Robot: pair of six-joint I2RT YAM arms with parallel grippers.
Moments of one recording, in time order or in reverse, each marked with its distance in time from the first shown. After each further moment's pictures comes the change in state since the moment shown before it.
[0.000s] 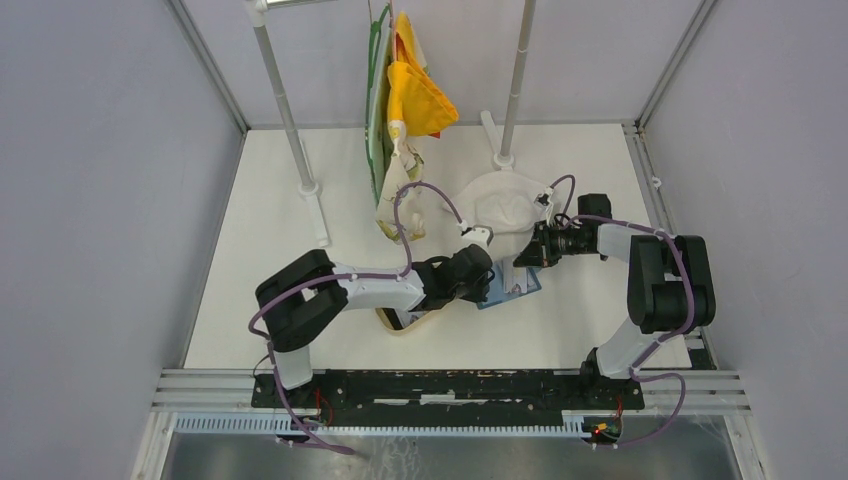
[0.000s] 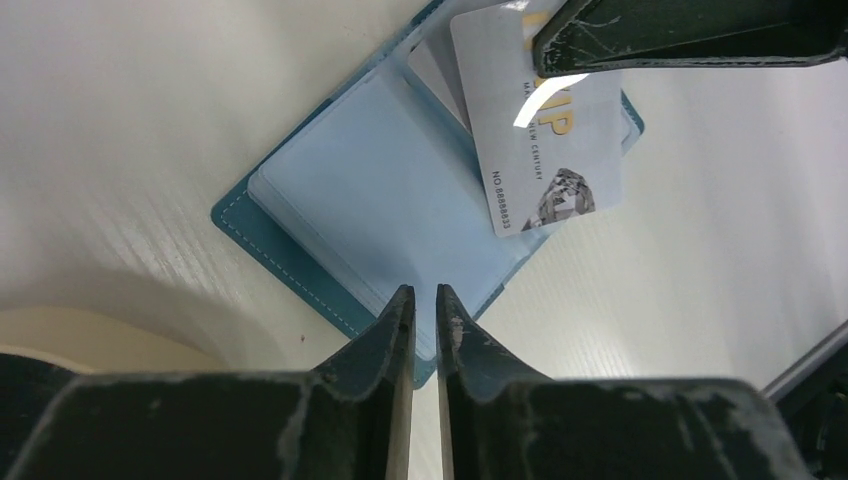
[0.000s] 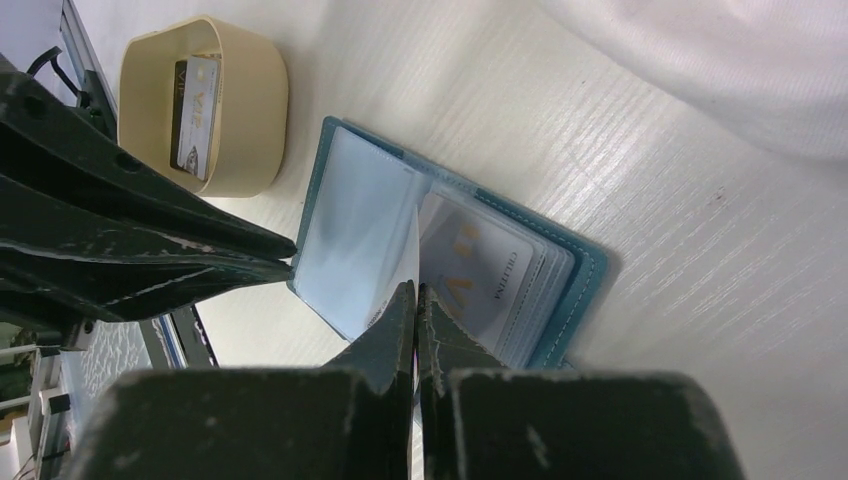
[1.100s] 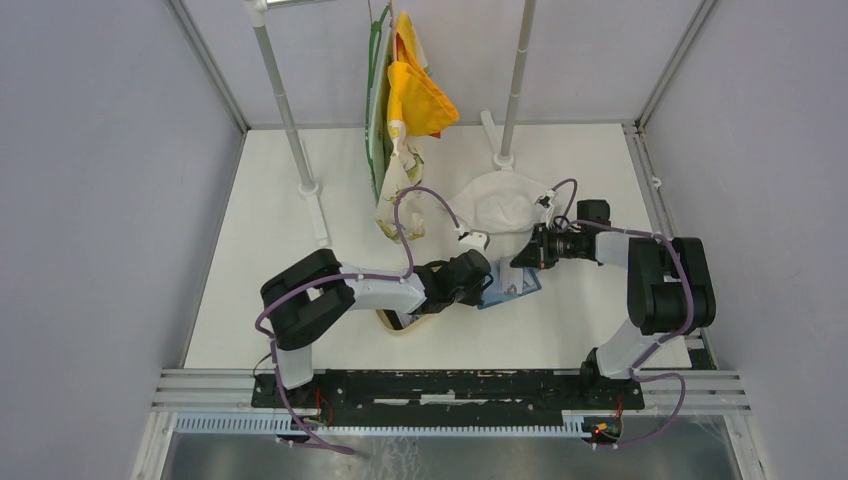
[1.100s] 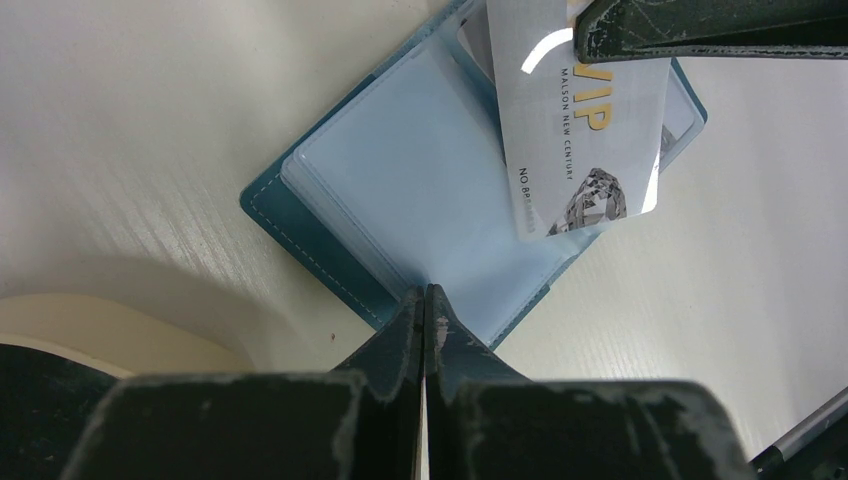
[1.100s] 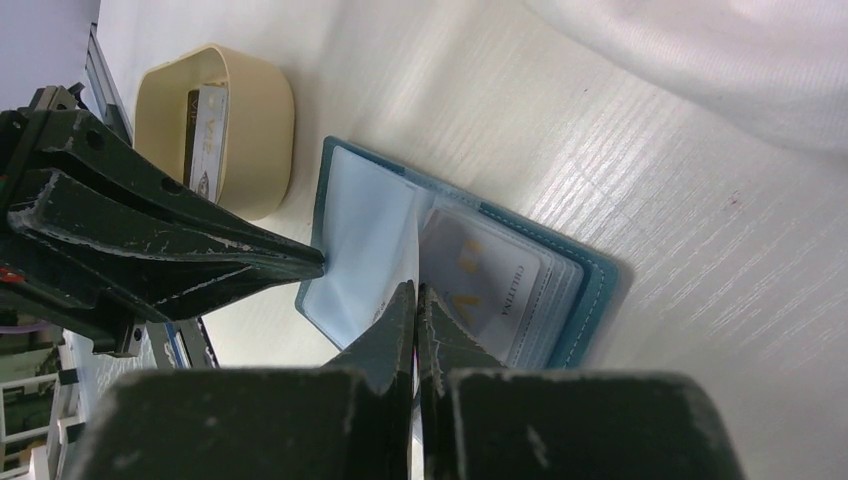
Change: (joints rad) left arm -0.001 0.046 -0.023 0.020 -0.032 -0.002; right arm 0.010 -0.002 -0.066 0.156 -0.013 0.118
